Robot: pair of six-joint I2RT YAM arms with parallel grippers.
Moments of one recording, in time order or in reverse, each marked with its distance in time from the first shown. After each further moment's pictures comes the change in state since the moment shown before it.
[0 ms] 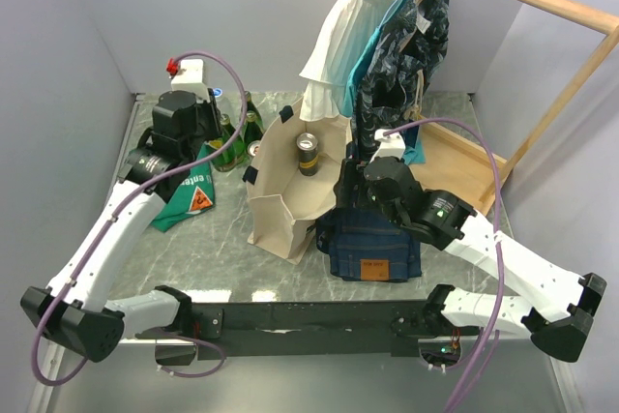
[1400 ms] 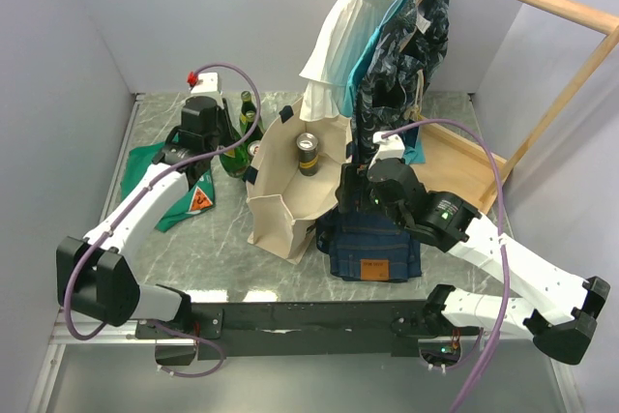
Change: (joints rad) left arm 0.068 0.190 -0.171 0.235 0.050 -0.074; right arm 0.000 -0.023 0.000 -0.028 -0.032 -0.066
